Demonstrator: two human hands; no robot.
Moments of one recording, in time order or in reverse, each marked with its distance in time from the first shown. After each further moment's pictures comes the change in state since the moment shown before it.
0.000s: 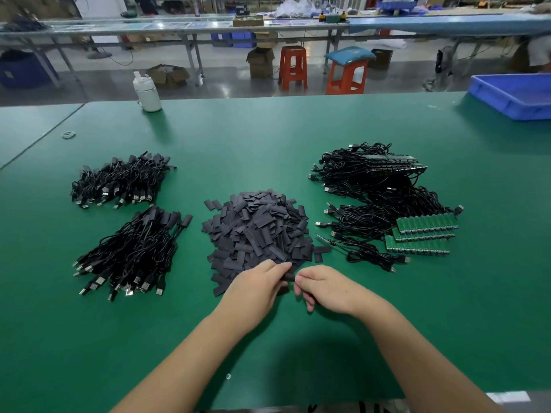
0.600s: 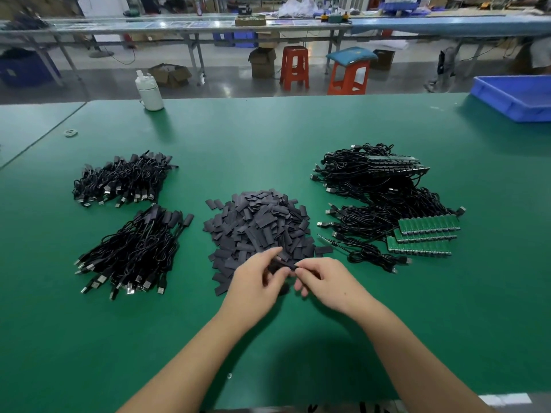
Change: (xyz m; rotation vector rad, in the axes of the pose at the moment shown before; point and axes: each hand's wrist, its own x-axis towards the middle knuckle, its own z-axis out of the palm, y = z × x) left_hand 0.001 0.007 -0.002 -0.412 0.245 -0.253; right_hand 0.000 -0.002 0.003 -0.070 0.227 -0.119
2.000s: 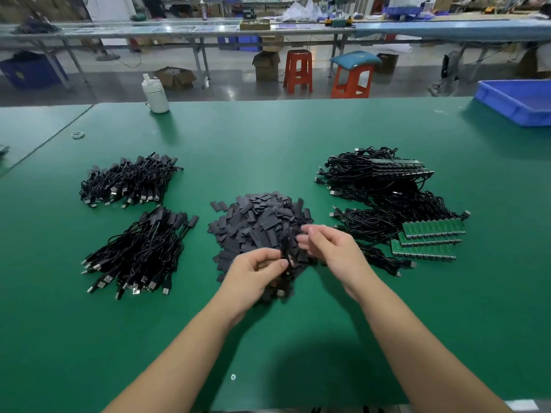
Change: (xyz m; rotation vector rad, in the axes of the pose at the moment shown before) left_hand 0.009 0.017 -0.024 -0.668 -0.134 -0.360; right_hand 0.030 -0.010 -0.015 0.678 0.252 0.074
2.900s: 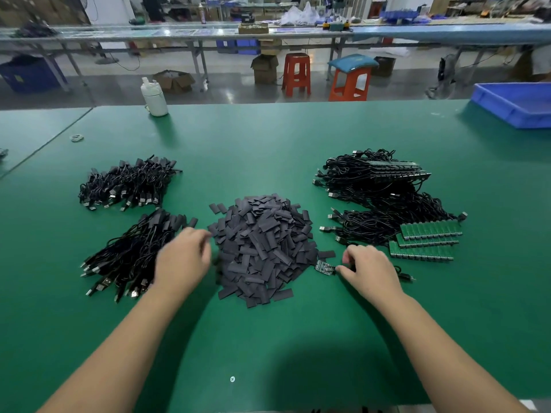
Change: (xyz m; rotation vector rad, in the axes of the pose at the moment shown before) left_hand 0.038 -0.013 -0.113 1.237 0.479 0.308; right_hand 0.009 0.051 -0.071 -1.290 0.149 -0.123
